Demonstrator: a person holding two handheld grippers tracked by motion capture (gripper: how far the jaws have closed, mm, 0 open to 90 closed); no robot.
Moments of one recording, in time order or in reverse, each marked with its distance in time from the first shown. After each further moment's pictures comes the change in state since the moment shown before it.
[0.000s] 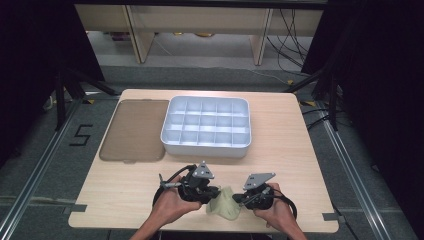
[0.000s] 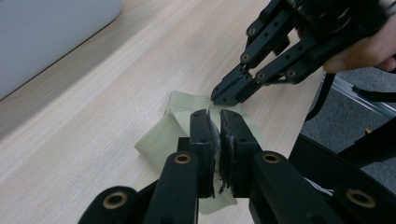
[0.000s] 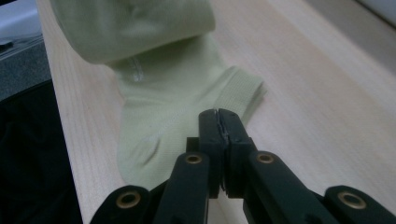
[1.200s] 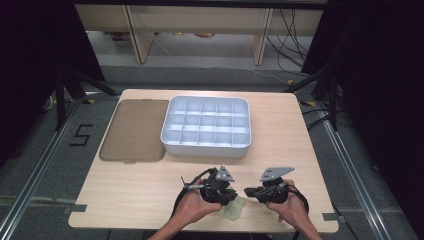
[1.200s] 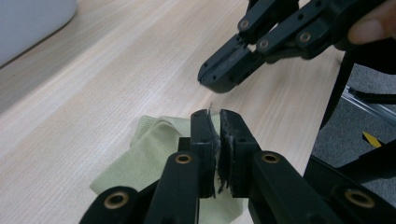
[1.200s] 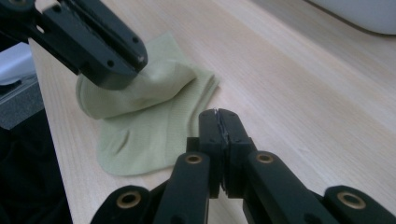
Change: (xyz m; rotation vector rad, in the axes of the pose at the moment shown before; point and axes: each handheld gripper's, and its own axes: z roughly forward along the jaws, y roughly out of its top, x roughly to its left) left arm -0.014 0.011 0.058 0.001 -0.029 -0.017; right arm -0.030 -0.018 -0.023 -0.063 0.005 0.129
